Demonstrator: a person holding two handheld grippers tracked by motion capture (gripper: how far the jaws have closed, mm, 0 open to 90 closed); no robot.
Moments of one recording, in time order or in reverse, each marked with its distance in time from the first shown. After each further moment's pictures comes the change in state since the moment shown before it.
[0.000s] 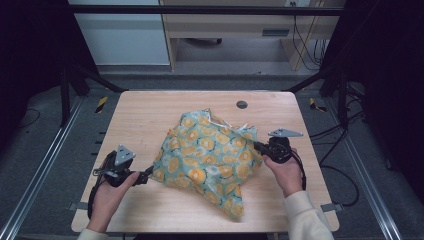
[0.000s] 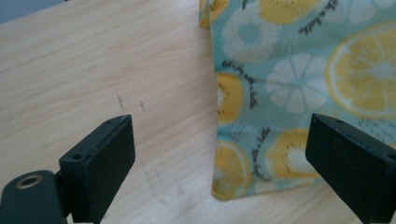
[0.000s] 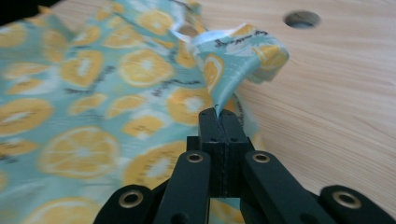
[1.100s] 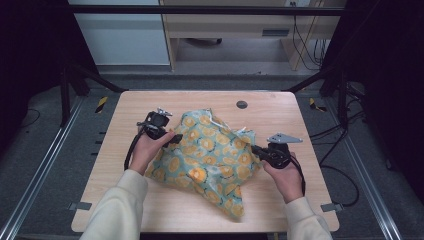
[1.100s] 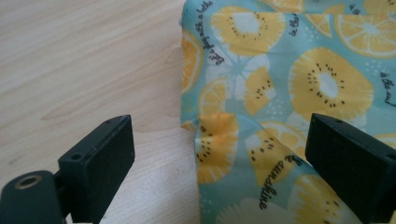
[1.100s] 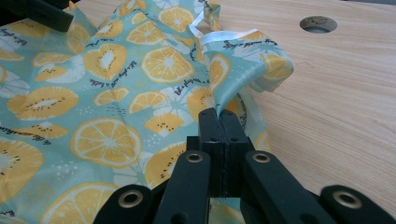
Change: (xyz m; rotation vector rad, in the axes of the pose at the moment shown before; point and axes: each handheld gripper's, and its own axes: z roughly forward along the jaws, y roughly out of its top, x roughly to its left) left arm 0.005 0.100 0.116 0.186 -0.093 -0.068; right arm 0.006 -0.012 -0.002 -0.026 0.033 -0.036
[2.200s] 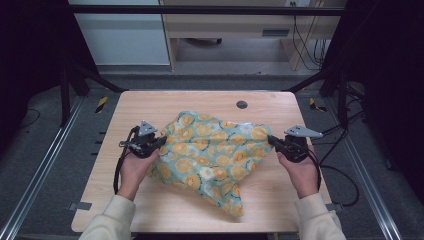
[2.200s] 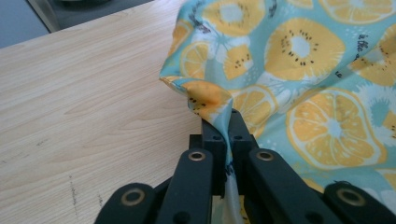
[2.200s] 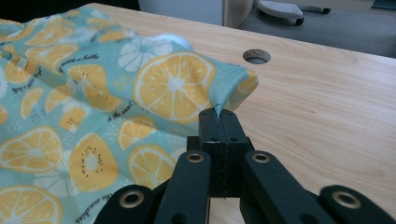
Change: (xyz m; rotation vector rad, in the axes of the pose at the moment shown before) left arm -0.012 -0.051 -0.056 -0.229 0.005 0.043; right arm -0.024 0.022 -0.039 -0.062 -0.117 -0.031
